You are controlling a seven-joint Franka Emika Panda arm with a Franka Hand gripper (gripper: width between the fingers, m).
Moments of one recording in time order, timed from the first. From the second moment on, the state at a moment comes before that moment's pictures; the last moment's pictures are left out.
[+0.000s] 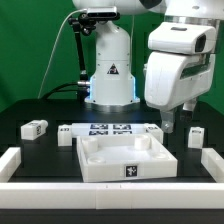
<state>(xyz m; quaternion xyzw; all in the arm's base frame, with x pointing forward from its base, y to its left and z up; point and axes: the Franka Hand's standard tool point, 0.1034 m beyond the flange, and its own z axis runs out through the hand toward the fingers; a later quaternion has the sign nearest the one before) 0.575 0.079 0.094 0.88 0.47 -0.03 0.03</state>
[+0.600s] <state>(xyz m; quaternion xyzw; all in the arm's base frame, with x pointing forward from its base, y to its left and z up) 0.570 0.077 0.089 0.86 0.50 -0.01 0.03</state>
